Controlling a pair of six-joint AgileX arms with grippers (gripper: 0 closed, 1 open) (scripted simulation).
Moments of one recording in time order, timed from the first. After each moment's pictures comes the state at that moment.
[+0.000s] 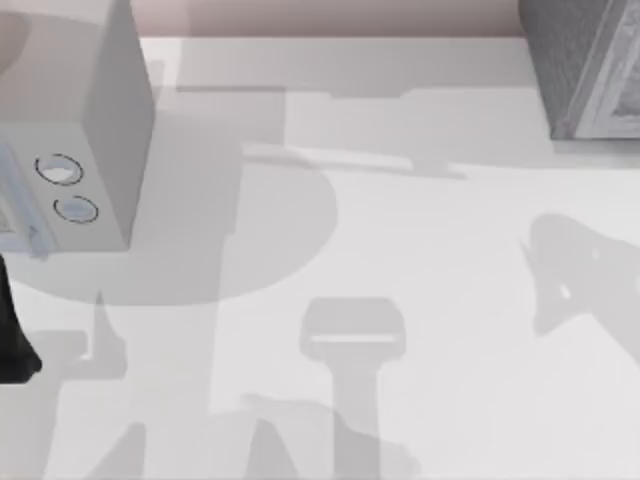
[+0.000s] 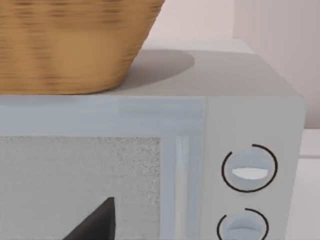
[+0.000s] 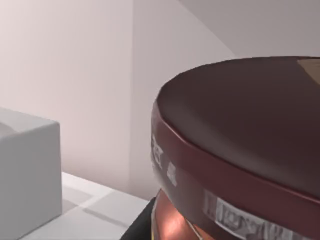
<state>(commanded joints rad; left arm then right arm) 0.00 0.00 0.00 0.00 0.00 0.00 0.02 0.60 0.34 0.40 -0.50 0.03</state>
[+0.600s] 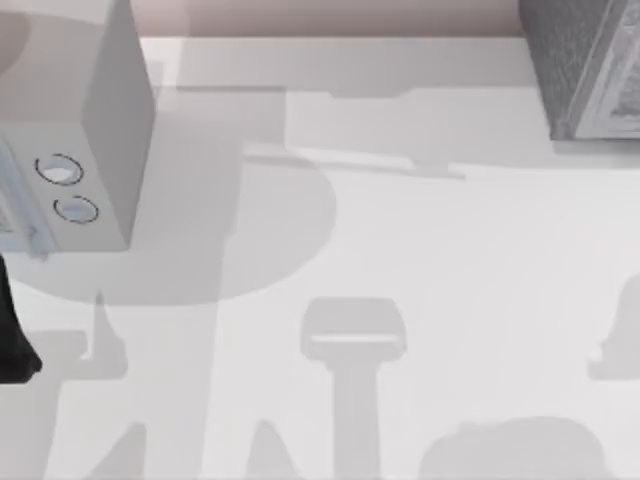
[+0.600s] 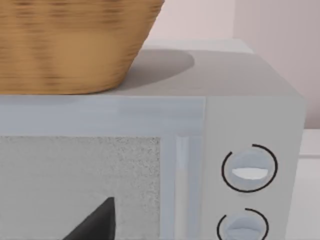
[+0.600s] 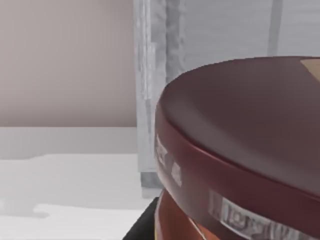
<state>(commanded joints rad) 0.00 0.00 0.00 0.00 0.00 0.00 0.00 0.01 0.00 0.00 -0.01 0.00</state>
